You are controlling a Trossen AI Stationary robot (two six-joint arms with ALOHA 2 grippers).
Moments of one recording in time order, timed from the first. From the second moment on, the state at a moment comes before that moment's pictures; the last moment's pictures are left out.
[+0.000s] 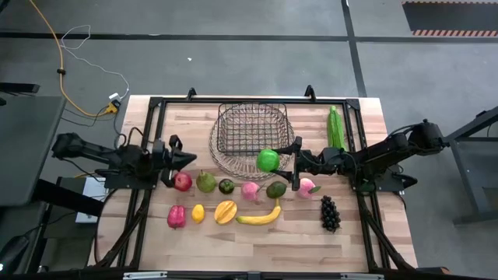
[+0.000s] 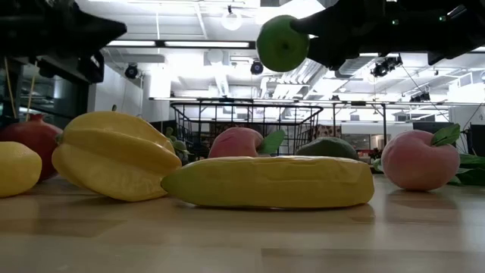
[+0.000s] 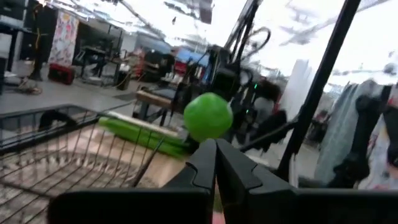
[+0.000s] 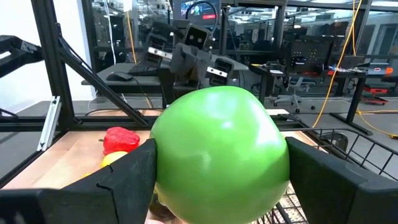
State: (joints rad) left arm -0.11 0.28 0.01 0.48 -0.32 -0.25; right arm 0.12 1.31 0.41 0.94 0.20 -0.05
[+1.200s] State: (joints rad) left arm -0.11 0.70 0.16 0.81 -0.33 -0.21; right arm -0.25 1.58 1.40 -0.71 0.20 -0.03
